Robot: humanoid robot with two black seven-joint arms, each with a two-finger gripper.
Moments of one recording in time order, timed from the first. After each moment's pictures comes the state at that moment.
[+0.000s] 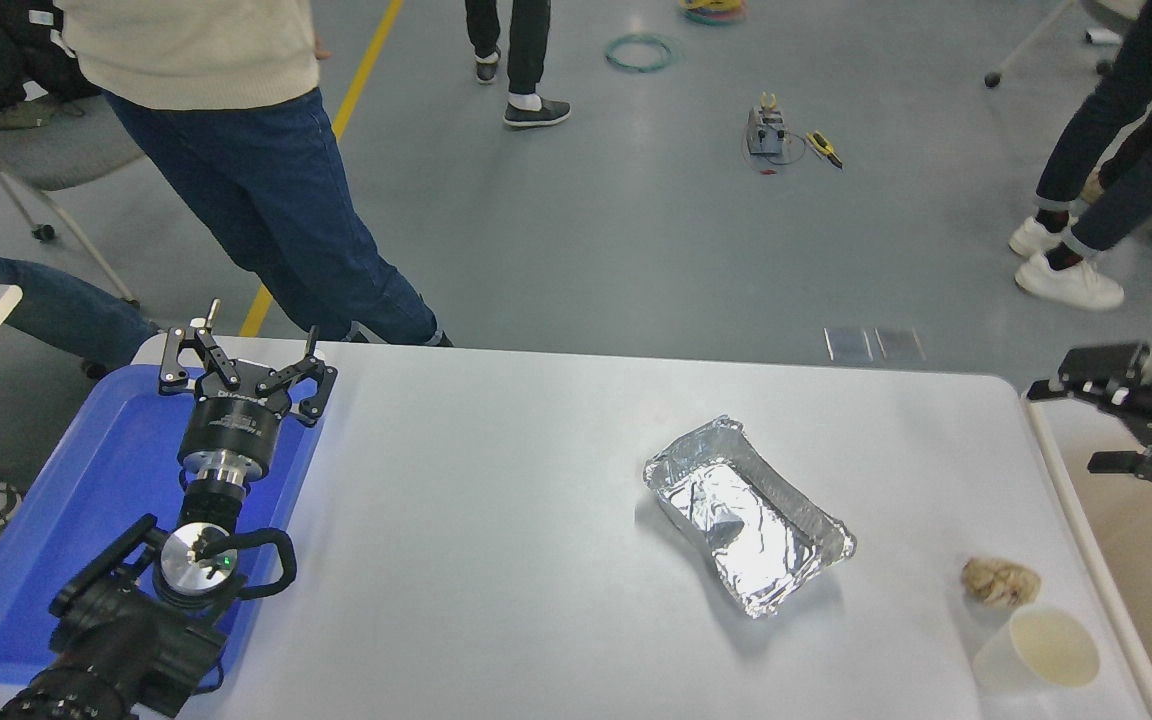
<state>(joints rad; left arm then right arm) -0.50 0.13 -1.12 -0.54 -0.09 -0.62 -0.35 1.76 -0.74 -1.40 1.05 -0.24 0.69 0.44</state>
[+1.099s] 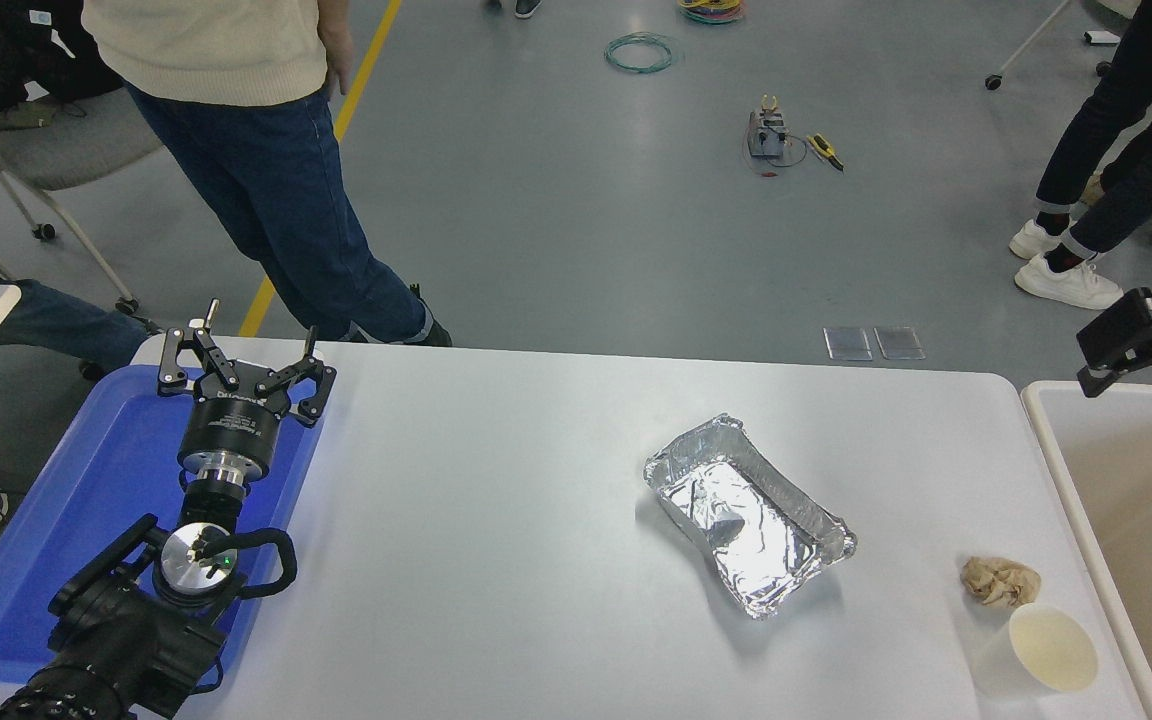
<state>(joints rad) -0.50 0.13 -1.12 -0.54 -0.09 -0.62 -0.35 2.22 -0.49 -1.70 1.22 -0.62 0.78 0.43</state>
